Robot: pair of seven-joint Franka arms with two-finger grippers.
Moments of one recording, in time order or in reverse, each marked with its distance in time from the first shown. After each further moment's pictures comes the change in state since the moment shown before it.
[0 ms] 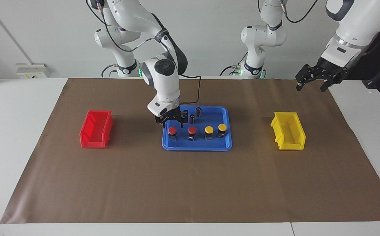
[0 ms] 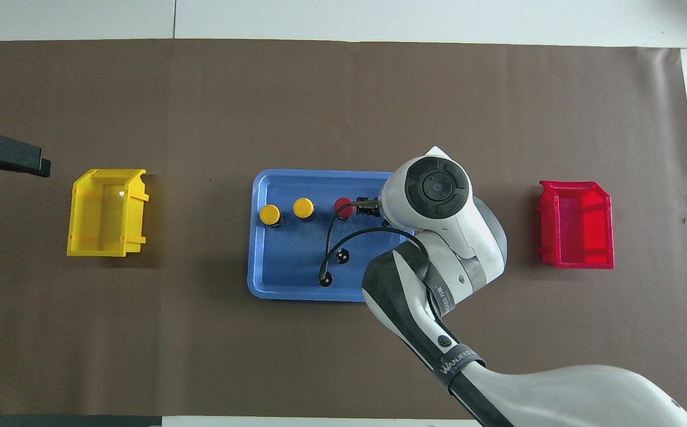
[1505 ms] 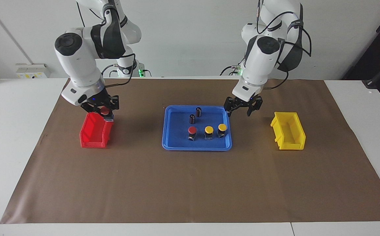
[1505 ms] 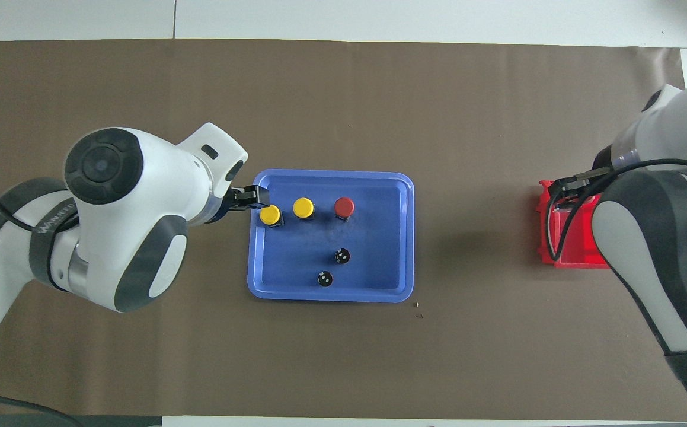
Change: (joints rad) left arm -0.419 0.084 -0.041 -0.462 0.007 0.581 -0.515; right arm -0.507 -0.299 -0.021 -0.010 -0.003 -0.439 -0.749
